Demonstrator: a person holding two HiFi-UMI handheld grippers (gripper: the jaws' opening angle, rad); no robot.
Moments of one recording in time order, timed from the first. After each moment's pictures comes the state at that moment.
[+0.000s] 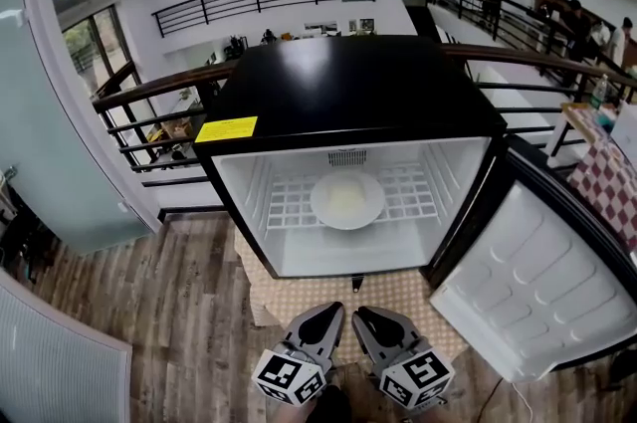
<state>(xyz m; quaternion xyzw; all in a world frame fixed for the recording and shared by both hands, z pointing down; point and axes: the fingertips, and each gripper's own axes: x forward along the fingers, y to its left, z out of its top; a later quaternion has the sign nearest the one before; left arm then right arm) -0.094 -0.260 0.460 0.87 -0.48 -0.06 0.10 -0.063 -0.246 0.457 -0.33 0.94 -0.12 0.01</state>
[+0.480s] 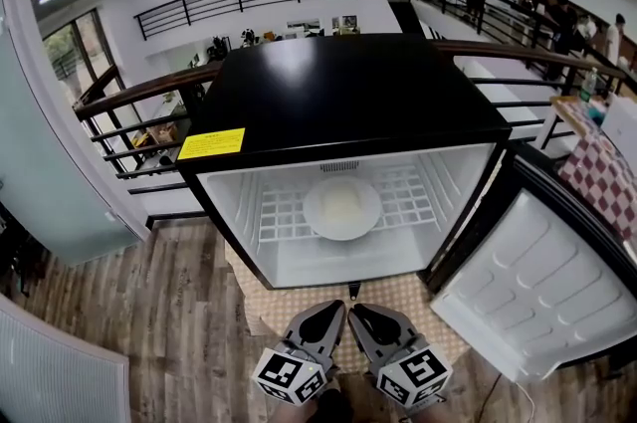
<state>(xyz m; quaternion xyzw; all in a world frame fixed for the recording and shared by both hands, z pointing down) -0.095 -0.290 0.464 0.88 -0.46 -0.06 0.10 -0.074 -0.275 0.457 -0.35 0.93 -0.11 0.00</state>
